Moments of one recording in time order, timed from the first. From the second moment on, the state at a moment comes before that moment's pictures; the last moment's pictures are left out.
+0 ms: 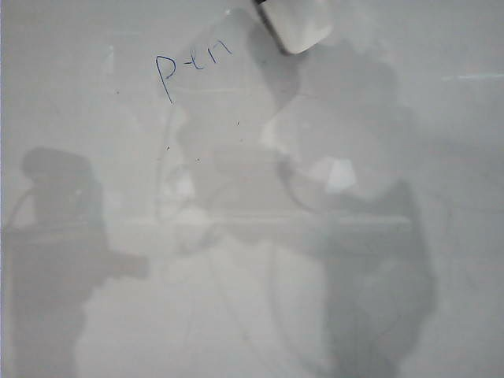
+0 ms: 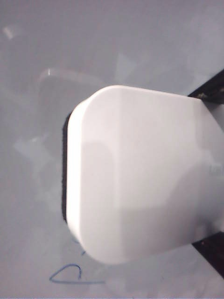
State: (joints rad) left arm 0.01 0.01 0.58 -0.47 0.47 -0.17; right arm 0.90 1.31 1.05 0.10 0.66 -0.55
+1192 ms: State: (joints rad) left arm 0.01 0.01 0.58 -0.47 0.42 -0.15; right arm 0.95 1.88 1.43 0.10 0.68 -0.55
